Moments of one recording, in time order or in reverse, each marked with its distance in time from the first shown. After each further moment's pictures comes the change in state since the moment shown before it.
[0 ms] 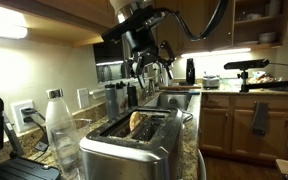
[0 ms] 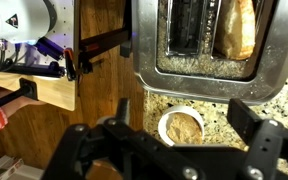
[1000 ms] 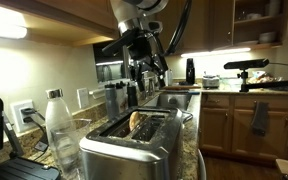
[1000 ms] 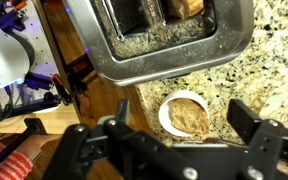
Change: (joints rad) arm -0.029 0.058 -0.046 0.014 0.005 0.104 0.268
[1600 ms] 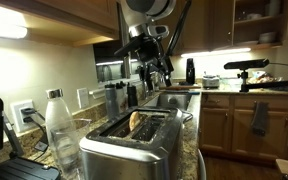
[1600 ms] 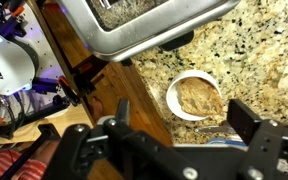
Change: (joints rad) arm -0.041 -0.003 -0.039 -0.017 0.003 0.001 0.053
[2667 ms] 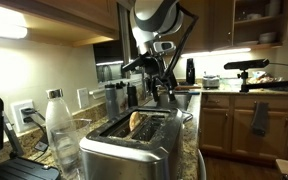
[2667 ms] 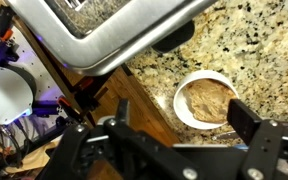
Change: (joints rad) arm -0.018 -0.020 -0.023 -0.154 0.025 0.150 0.108
